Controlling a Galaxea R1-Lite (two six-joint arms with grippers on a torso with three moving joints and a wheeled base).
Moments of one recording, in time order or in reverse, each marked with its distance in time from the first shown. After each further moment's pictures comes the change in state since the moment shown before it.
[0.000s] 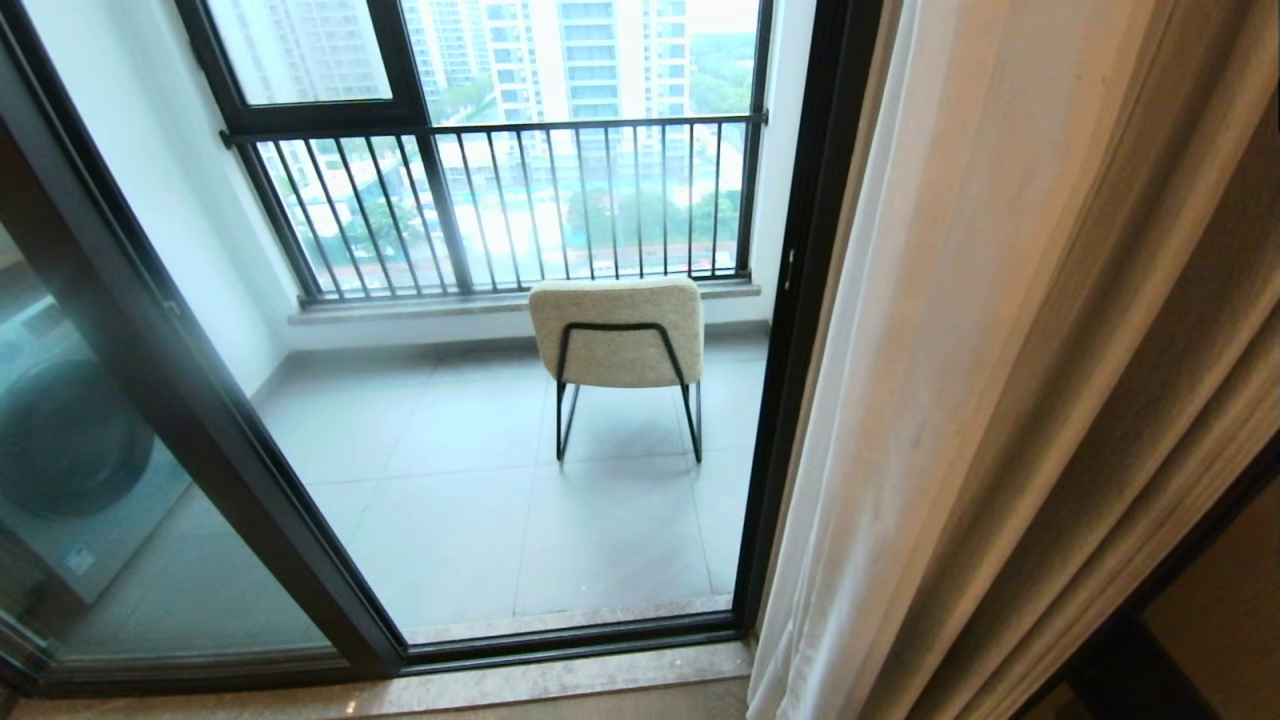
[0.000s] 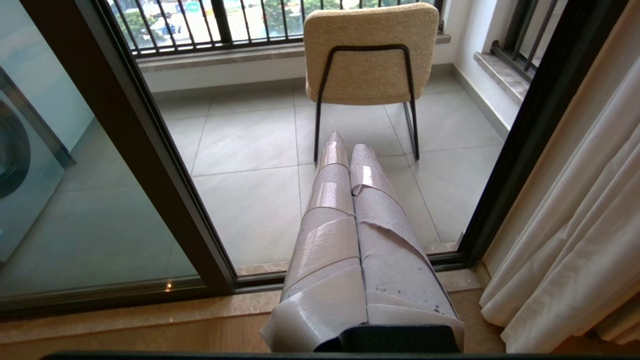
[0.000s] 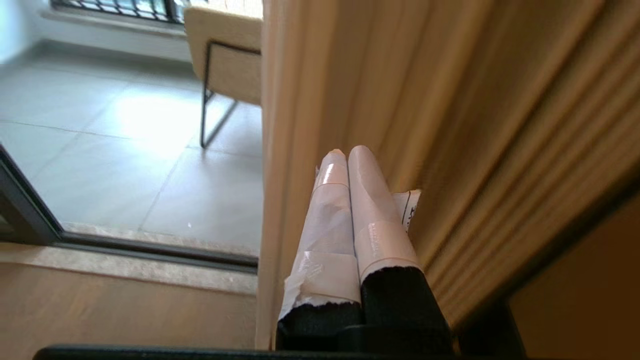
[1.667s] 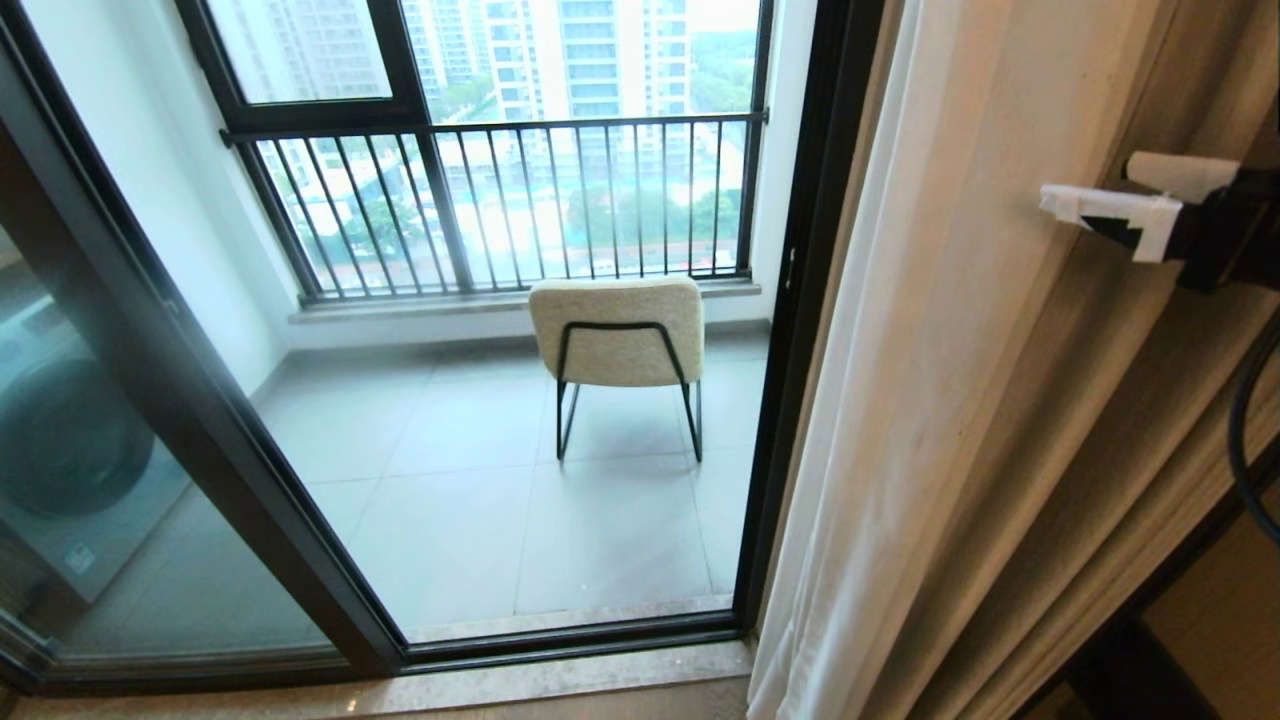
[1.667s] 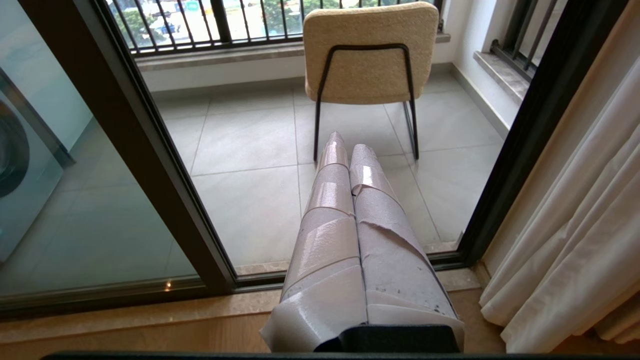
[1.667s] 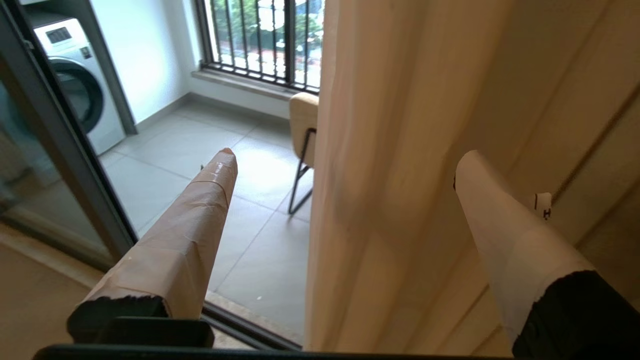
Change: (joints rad) left arm 0.000 0.000 0.000 0.000 0.000 0.000; right arm 0.017 1.077 -0.894 -0.287 0.329 0.082
